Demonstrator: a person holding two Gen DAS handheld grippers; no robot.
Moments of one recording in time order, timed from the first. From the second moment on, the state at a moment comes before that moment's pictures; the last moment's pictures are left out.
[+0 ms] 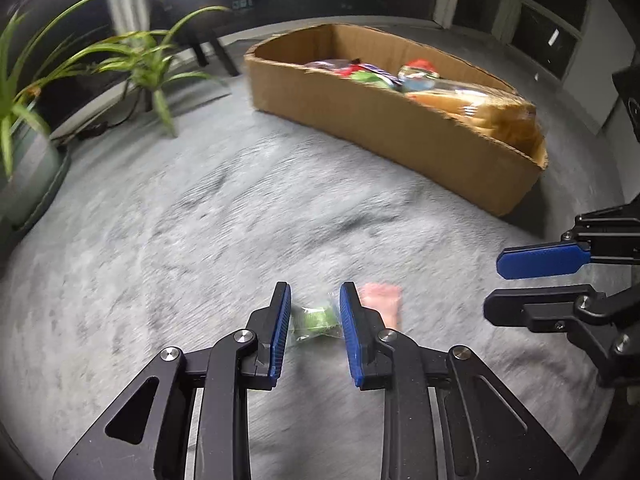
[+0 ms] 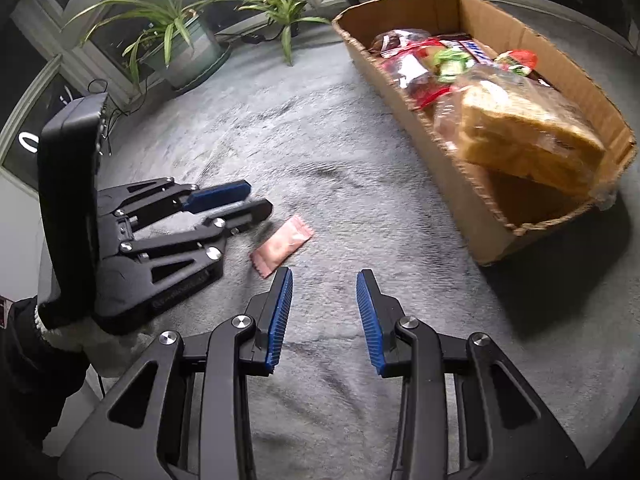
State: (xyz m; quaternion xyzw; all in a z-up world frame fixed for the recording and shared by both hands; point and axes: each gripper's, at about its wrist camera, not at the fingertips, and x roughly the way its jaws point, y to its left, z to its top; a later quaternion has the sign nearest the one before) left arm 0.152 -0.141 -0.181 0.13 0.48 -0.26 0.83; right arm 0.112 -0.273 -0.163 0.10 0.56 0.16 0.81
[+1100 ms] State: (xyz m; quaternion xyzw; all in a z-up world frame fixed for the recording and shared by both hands) left arm 0.147 -0.075 -0.184 -0.01 0.50 -0.25 0.83; right arm 0.146 -0.198 -0.185 -0.02 0.56 0.17 0.81
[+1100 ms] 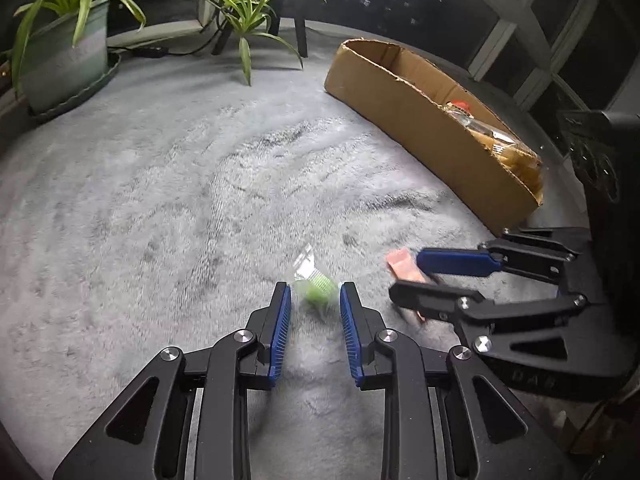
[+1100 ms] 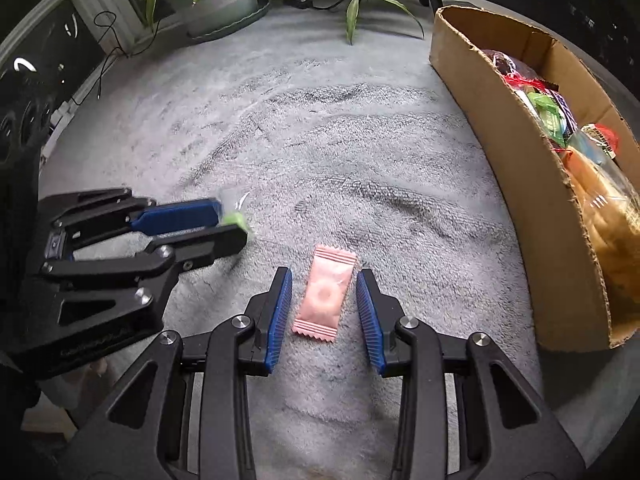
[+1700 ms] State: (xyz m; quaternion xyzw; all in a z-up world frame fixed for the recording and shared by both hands) left arm 0.151 -0.087 -0.185 0.02 0.49 -0.23 0.84; right arm 0.148 -0.195 -0.186 -0.07 0.56 0.17 0.81
